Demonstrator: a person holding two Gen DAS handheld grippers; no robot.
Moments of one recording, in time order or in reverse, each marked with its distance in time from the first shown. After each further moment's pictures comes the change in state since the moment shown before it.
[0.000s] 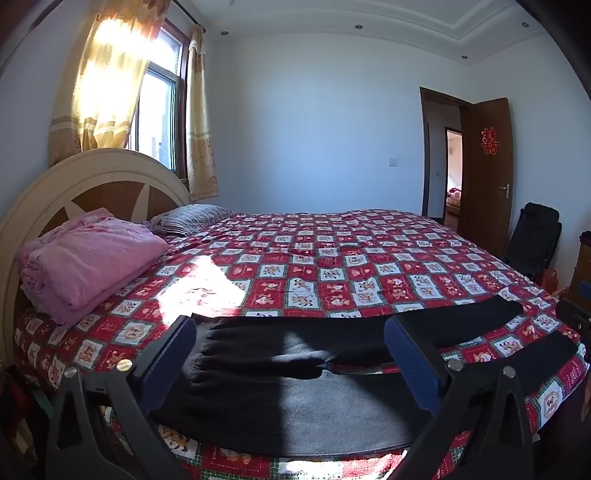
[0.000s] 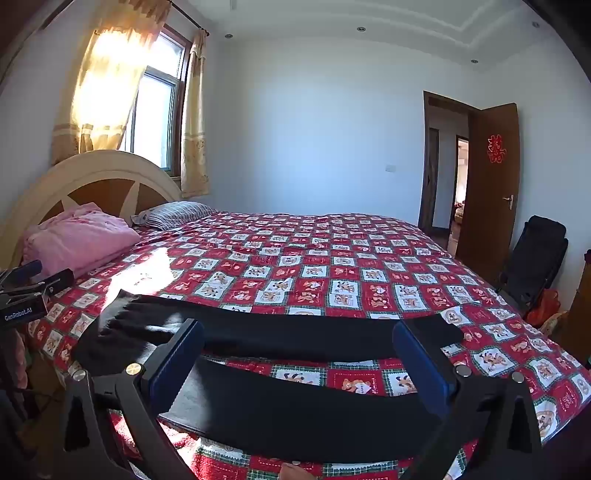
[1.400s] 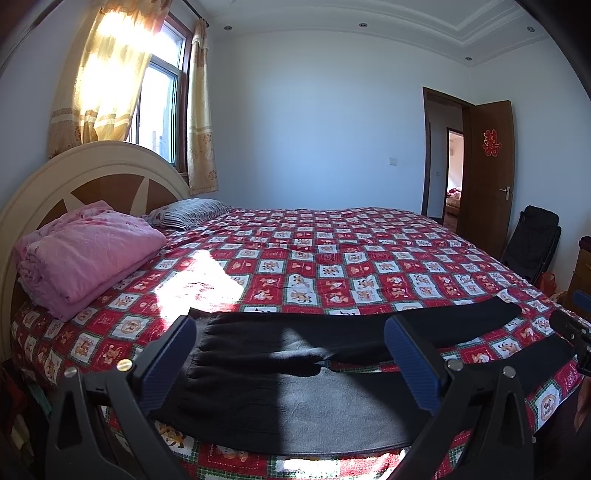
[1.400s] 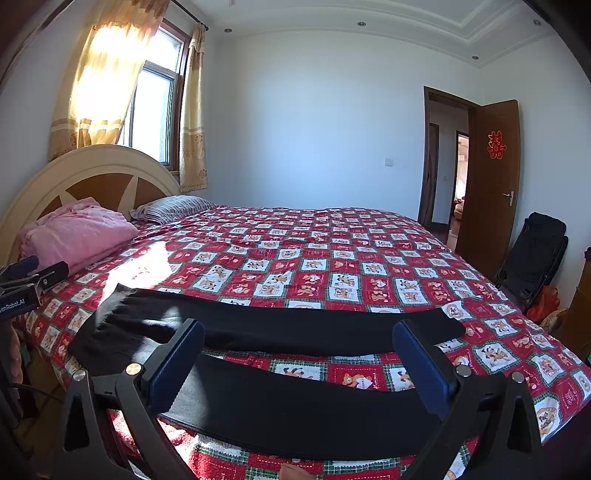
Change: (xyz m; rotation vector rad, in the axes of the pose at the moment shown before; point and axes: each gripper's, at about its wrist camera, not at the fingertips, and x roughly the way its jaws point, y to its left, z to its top) left arm 0.002 -0.001 -0.004 -0.018 0.009 -0.005; right arm 0.006 0.003 -0.006 -0.005 0.027 -0.004
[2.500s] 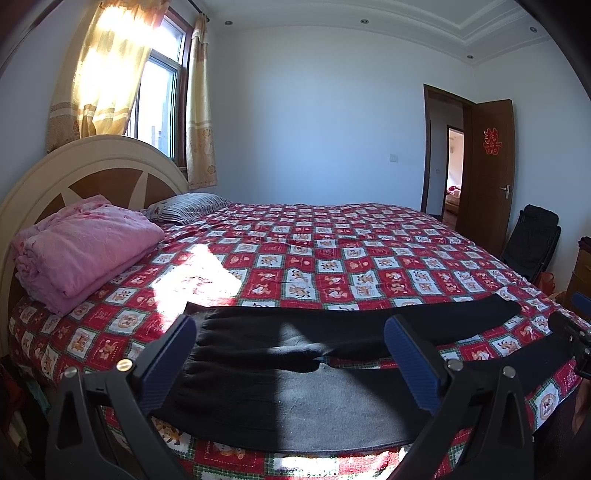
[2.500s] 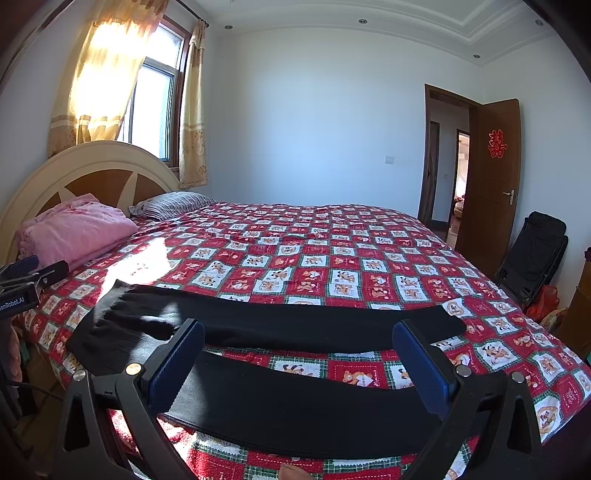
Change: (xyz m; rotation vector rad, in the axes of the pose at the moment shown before) left arm 0.002 -0.001 -0.004 -0.007 0.011 -0.005; right arm 0.003 0.001 -0.005 -0.004 0.009 -0.002
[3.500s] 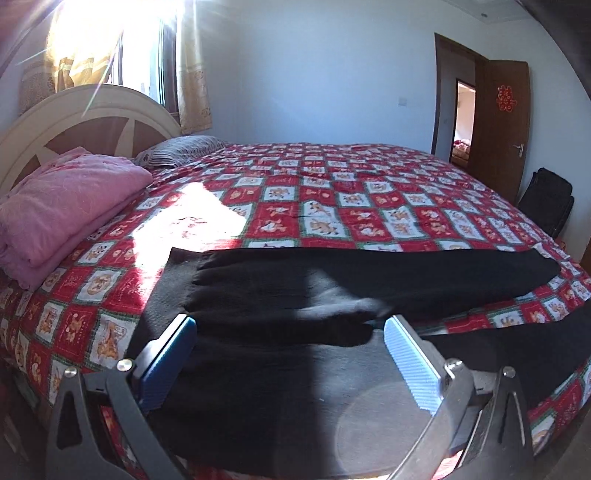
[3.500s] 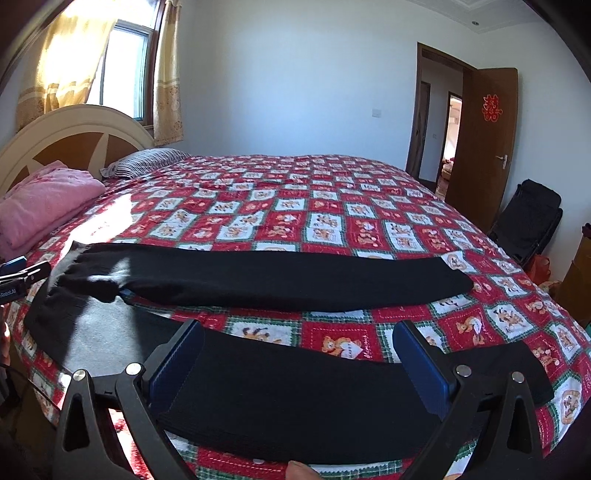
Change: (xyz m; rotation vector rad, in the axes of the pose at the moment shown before) left arm 0.129 0.043 -0.043 0.023 0.248 0.014; right arm 0.105 -0.036 -0.043 0.032 0.234 -0.085
